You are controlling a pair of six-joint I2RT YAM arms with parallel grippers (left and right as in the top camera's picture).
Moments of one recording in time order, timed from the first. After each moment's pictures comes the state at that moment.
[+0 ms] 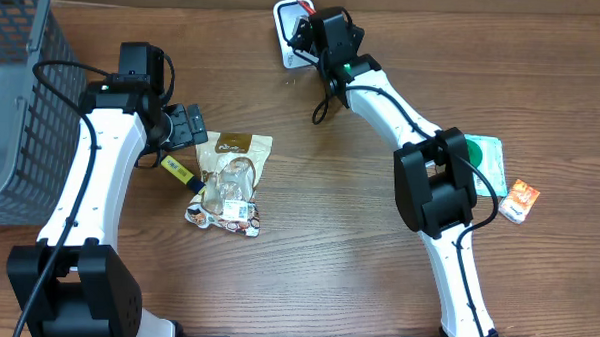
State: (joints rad) left arm 0.02 1.69 1.41 -1.03 -0.06 -0.33; right arm 0.43 2.49 2.08 -0.27 0.48 -1.00
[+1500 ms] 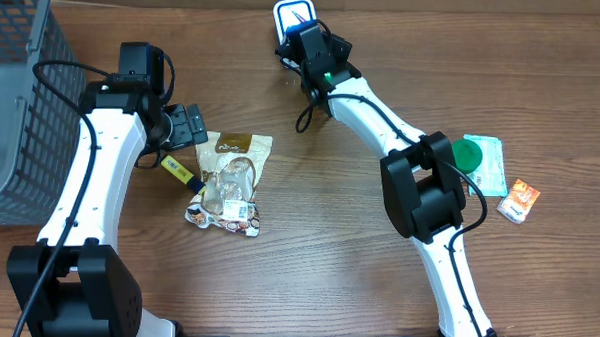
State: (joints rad) left arm 0.02 1.69 1.41 -1.03 -0.06 -0.33; right arm 0.50 2.49 2.08 -0.40 0.61 -0.81
